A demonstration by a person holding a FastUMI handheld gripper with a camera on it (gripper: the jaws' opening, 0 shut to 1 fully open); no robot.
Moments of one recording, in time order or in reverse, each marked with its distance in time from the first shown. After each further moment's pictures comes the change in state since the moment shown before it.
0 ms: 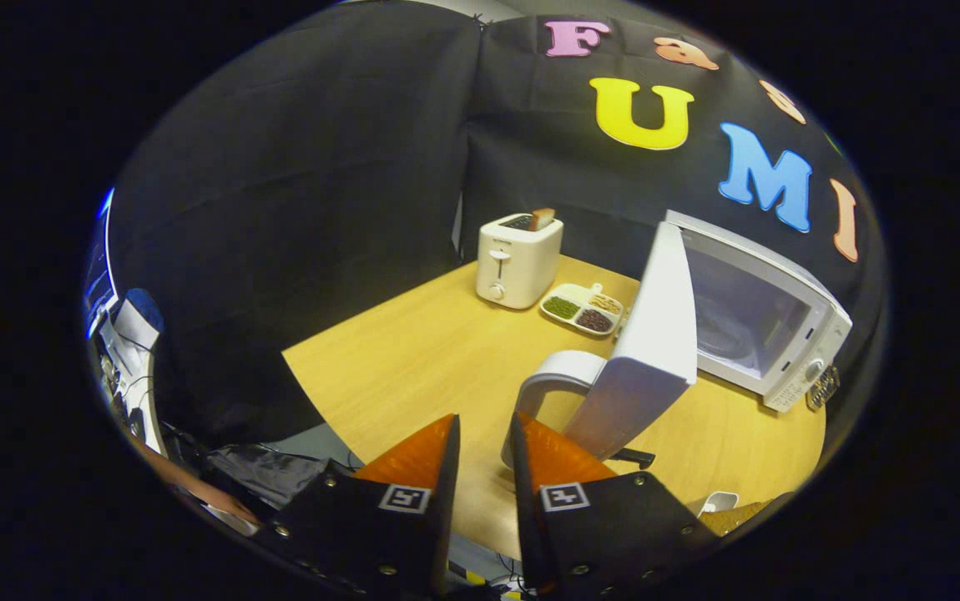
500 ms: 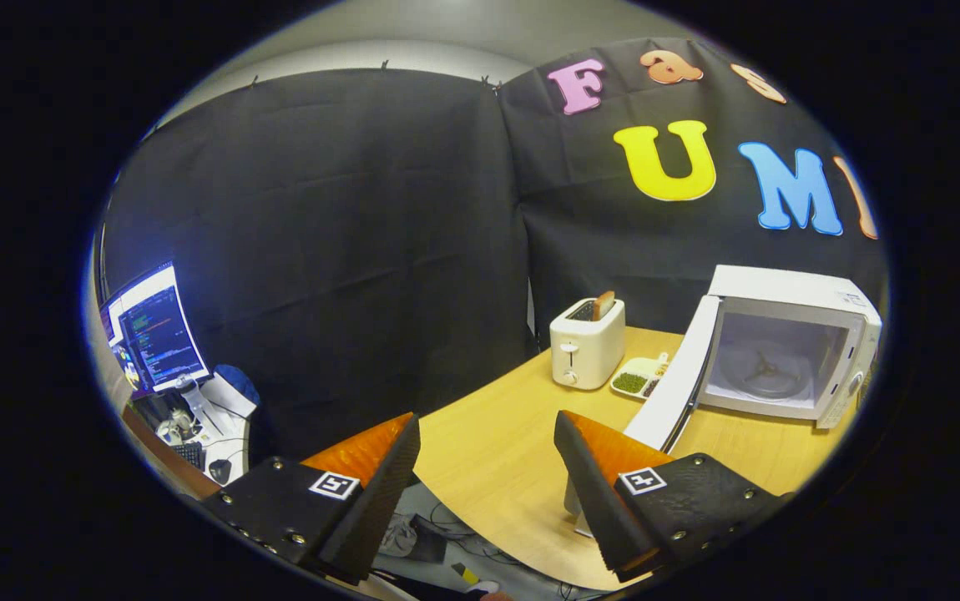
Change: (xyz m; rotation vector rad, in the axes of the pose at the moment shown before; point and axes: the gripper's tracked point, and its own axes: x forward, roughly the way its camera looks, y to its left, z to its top) arm -0.083 0.016 0.085 0.107 -0.298 0.256
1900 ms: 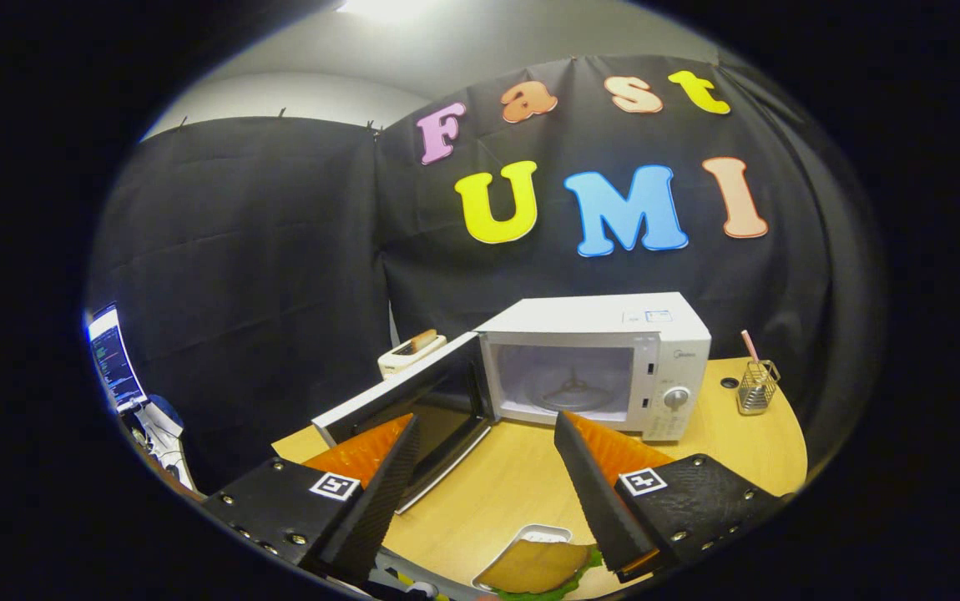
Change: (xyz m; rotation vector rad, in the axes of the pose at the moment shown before) arm -0.182 -0.230 0.005 0.084 -0.080 -0.399
